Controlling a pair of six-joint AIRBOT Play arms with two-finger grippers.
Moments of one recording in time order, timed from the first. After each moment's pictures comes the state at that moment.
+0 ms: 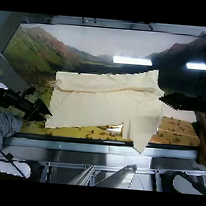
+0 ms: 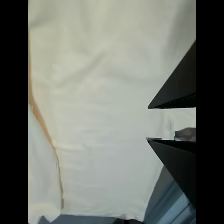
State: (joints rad) left arm 0.42 -1.67 0.98 1.02 -1.51 -1.23; right arm -0.41 -1.18 0.77 -0.48 1.25 0.80
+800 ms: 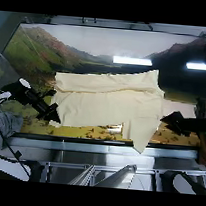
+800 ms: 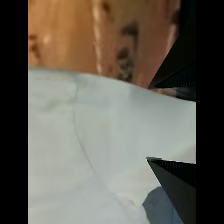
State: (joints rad) left arm 0.19 -1.76 1.02 1.05 -1.54 -1.18; right arm -0.48 -1.04 0.52 -0.85 1.16 1.26
